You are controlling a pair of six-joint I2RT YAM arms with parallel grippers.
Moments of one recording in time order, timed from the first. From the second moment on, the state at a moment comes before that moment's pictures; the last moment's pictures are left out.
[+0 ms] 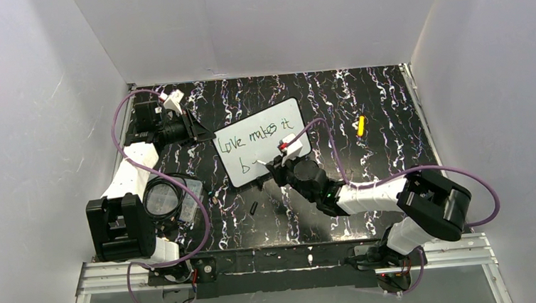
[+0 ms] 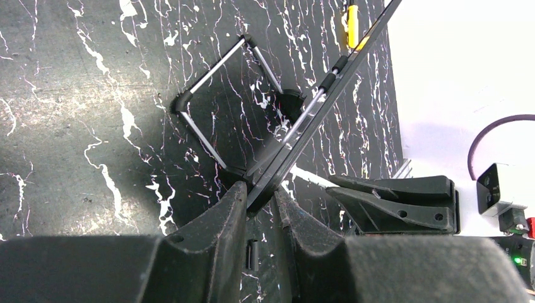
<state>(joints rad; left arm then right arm) 0.05 1.44 1.07 -0.37 0.82 -0.33 1.04 1.48 0.57 0.70 0.36 0.23</state>
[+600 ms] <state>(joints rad) 0.05 1.44 1.07 -0.37 0.82 -0.33 1.04 1.50 0.58 0.73 0.29 0.23</state>
